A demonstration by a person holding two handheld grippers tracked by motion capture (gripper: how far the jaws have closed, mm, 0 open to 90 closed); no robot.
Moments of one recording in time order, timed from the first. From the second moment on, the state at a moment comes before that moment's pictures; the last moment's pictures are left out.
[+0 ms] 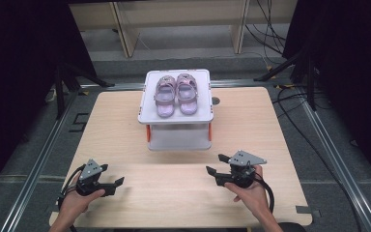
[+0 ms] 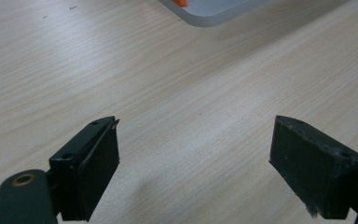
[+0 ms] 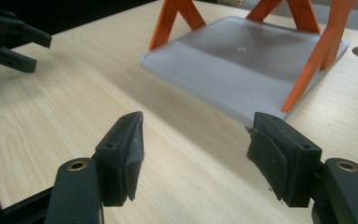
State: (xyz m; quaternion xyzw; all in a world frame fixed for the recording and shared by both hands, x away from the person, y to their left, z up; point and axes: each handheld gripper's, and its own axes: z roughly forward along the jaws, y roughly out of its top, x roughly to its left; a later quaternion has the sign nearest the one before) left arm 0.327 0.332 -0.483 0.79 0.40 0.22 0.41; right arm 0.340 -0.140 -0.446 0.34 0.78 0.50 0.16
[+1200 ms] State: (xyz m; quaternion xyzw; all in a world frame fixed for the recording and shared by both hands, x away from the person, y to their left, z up) left arm 0.327 0.330 -0.484 0.79 0.40 0.22 0.41; right arm 0.320 -0.161 -0.462 0.38 0.79 0.46 0.16
